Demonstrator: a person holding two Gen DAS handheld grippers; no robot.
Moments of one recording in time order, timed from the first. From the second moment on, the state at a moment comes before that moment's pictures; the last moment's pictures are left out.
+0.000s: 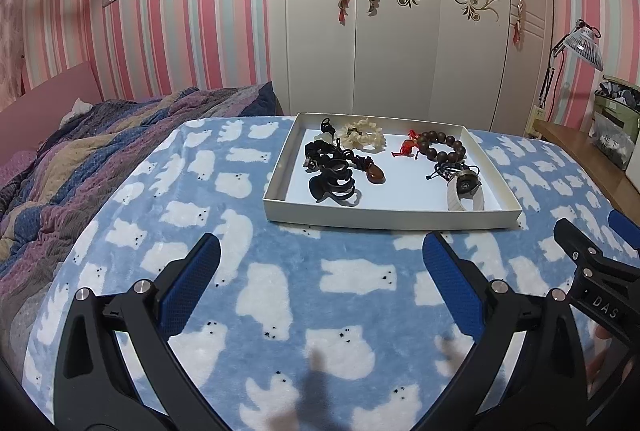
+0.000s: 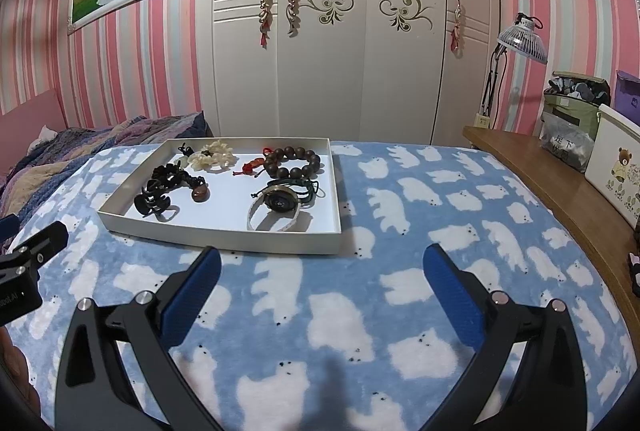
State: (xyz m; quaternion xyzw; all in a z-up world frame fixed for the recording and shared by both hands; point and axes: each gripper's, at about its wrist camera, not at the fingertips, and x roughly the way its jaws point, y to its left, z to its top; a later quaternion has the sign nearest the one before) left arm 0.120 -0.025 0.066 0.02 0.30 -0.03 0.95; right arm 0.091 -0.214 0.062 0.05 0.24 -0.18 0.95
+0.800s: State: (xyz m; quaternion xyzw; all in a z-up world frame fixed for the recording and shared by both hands) left arm 0.122 -0.025 0.066 0.02 0.30 -0.03 0.95; right arm 0.090 -0.216 0.061 0.05 0.24 -0.18 0.95
